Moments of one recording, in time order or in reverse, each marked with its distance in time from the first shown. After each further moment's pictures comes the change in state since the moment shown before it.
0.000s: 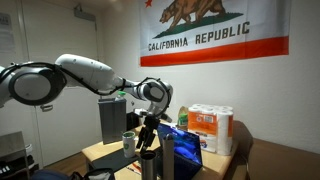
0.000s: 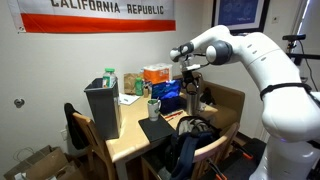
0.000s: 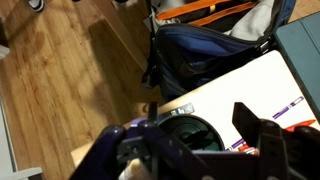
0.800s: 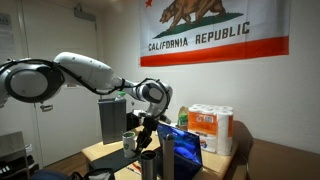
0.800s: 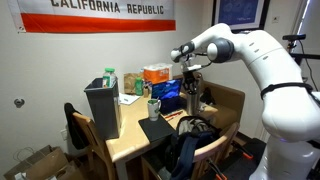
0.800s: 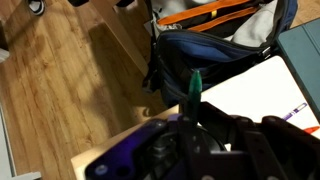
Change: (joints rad) arm -0.001 -0.030 0.000 -0.061 0.000 0.016 -0.003
